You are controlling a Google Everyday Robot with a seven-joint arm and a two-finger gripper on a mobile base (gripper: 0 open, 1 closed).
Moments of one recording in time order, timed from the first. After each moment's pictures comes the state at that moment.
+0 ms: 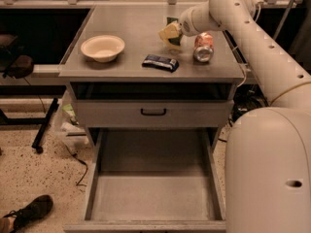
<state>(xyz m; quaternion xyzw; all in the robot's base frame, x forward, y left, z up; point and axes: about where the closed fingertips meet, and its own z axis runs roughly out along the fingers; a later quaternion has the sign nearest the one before) 0.873 -0.074 0.893 -0.36 0.78 0.13 0.49</state>
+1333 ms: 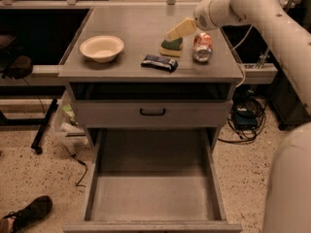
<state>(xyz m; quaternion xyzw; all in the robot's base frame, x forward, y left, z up) 0.827 -0.109 0.939 -0.38 0.76 0.08 0.52</state>
